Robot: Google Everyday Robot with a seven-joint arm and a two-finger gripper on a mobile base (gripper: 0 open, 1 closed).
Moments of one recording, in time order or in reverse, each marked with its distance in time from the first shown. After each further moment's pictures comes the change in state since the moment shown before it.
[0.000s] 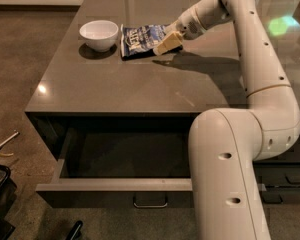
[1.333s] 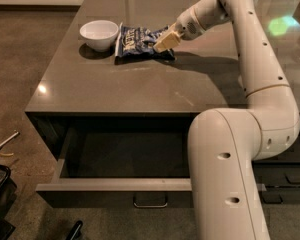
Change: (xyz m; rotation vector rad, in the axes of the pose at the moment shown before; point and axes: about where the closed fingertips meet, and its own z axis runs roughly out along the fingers) arm 0.000 0.000 0.000 0.000 0.000 0.000
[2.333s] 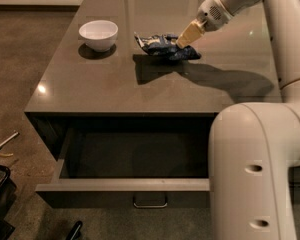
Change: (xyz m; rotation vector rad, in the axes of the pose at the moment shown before) arm 0.011 0.044 -0.080 0.009 0.147 0.187
